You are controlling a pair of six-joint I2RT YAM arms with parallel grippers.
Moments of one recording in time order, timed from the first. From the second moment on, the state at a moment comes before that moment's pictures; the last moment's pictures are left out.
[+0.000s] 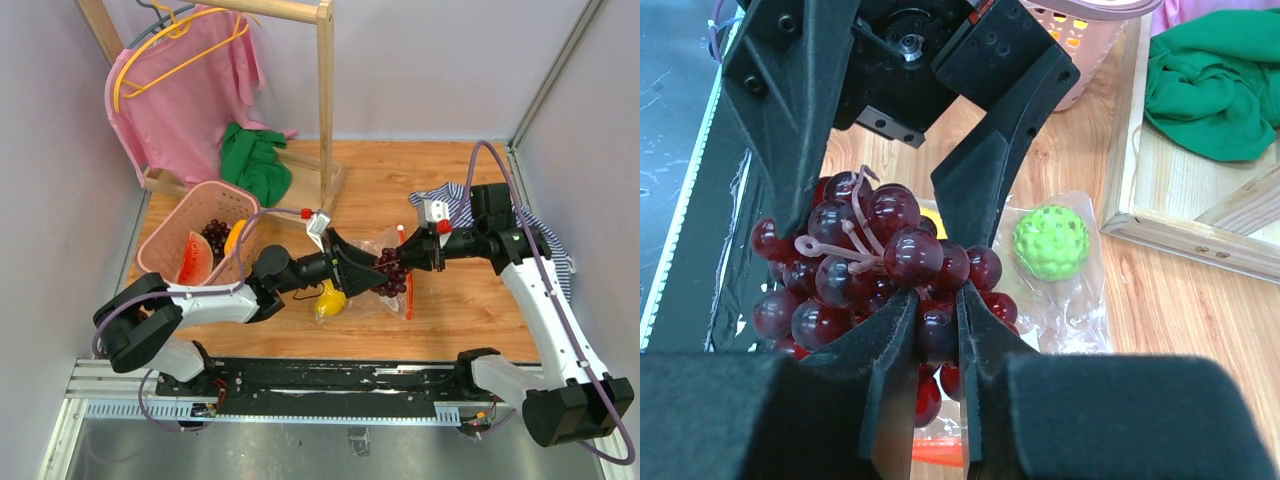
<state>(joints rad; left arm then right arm) -0.94 1.43 0.58 1.09 0.33 -0.82 0.17 1.05 1.09 -0.94 -1.22 -0.99</state>
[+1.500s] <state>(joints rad) -0.94 1.54 0.60 1.09 0.40 -0.90 0.23 1.06 1.08 -0.86 -1.16 -0.89</state>
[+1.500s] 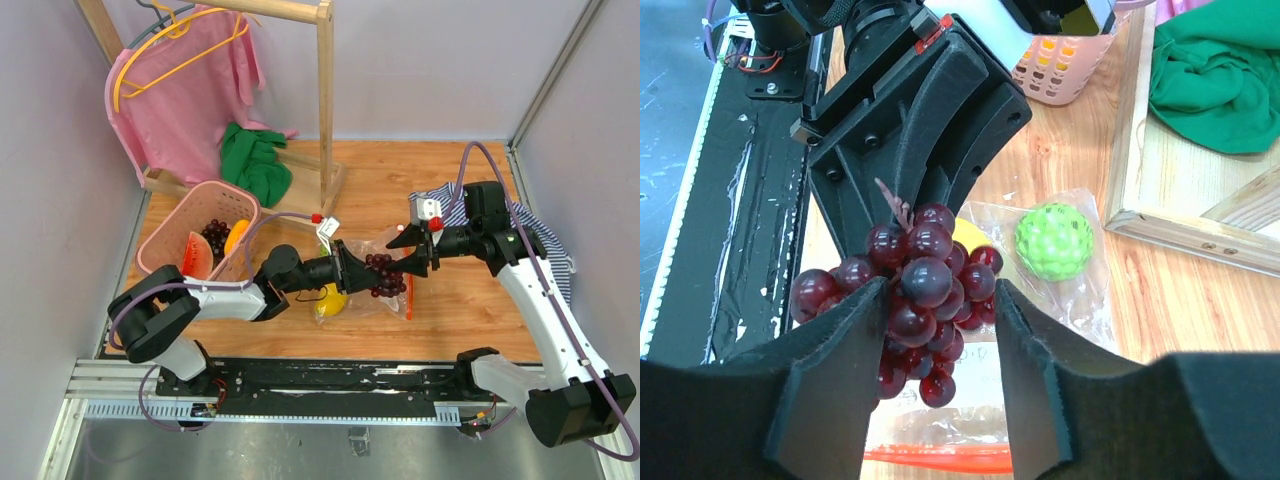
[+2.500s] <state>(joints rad) -0.70 1.04 0.44 0.71 0.36 -0.82 0.06 0.99 0.91 -0.82 -1.31 -0.90</state>
